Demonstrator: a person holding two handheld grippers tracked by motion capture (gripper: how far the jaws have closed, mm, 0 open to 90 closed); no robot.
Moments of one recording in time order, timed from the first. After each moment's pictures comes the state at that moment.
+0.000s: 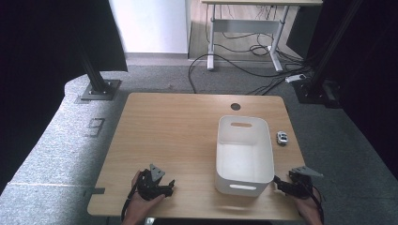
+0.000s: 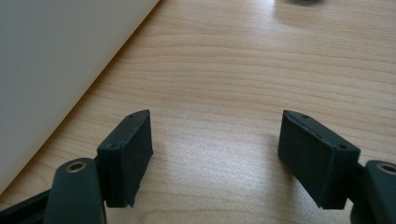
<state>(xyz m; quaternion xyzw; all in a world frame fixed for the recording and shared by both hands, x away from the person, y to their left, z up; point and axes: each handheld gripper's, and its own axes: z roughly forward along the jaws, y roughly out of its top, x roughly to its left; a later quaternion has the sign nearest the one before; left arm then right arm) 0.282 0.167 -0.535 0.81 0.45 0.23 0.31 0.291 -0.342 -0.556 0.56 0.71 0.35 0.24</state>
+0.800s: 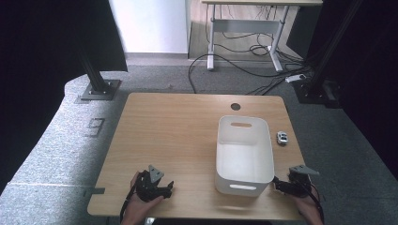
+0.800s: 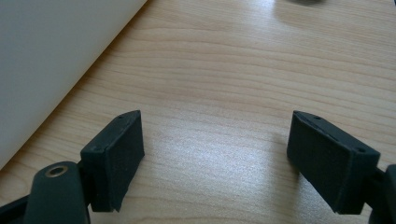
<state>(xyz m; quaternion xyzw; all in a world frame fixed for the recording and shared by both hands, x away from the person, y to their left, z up) 0.278 0.170 -0.535 0.81 0.45 0.23 0.31 0.296 -0.337 -0.557 0.56 0.72 0.32 0.25</state>
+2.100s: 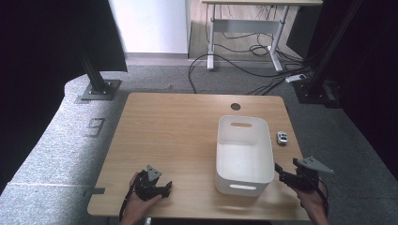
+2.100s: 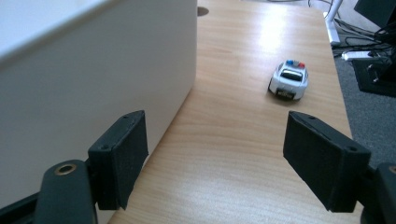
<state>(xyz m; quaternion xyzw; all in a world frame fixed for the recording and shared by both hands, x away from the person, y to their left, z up) 0.289 0.182 -0.551 0.81 0.46 0.20 0.31 0.284 -0.326 -0.487 0.53 0.69 0.40 0.30</state>
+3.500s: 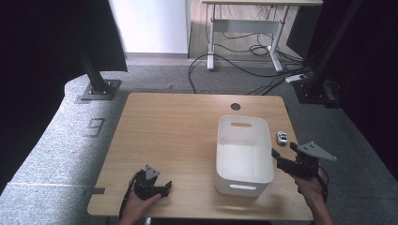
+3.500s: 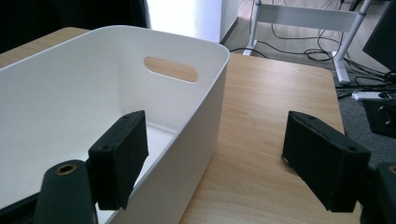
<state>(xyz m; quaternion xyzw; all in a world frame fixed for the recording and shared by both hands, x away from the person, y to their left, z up) 0.290 0.186 -0.553 0.80 0.47 0.18 0.32 0.298 -0.306 -0.433 0.49 0.68 0.45 0.32</state>
